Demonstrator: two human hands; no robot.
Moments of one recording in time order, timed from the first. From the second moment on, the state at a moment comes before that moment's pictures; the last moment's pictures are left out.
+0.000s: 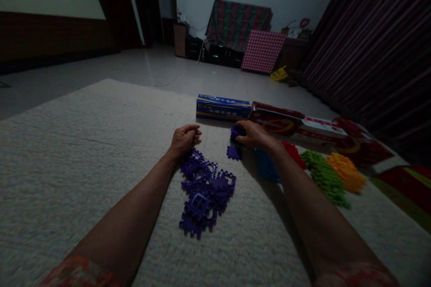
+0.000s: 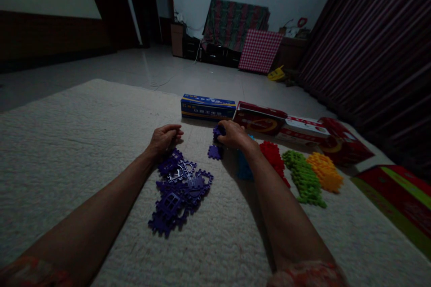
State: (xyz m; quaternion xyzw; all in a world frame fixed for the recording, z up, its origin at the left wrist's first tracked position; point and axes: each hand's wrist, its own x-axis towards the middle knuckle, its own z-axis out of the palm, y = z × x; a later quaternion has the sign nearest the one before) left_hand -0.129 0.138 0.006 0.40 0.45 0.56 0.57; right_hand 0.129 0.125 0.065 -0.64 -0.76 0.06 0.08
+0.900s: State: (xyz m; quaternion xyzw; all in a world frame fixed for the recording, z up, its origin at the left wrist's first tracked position) left_hand -0.128 0.136 0.007 0.40 0.45 0.56 0.56; right_hand 0.085 0.047 0.040 -0.46 -0.86 0.16 0.18
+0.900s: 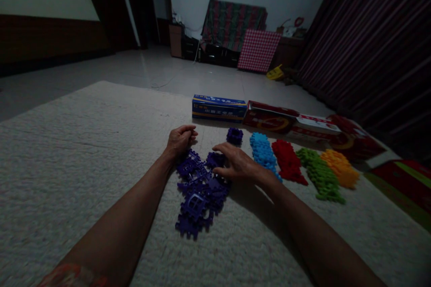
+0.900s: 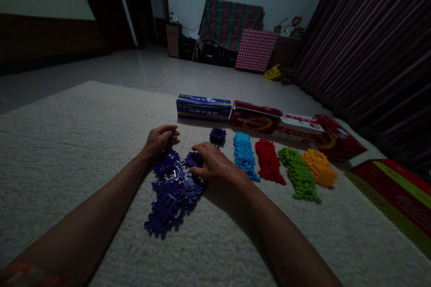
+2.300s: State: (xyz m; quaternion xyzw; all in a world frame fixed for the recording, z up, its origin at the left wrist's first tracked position) left_hand -0.127 0.135 0.009 0.41 0.47 0.55 0.56; right_hand 0.136 0.084 0.028 -0.52 -0.81 0.00 0.28
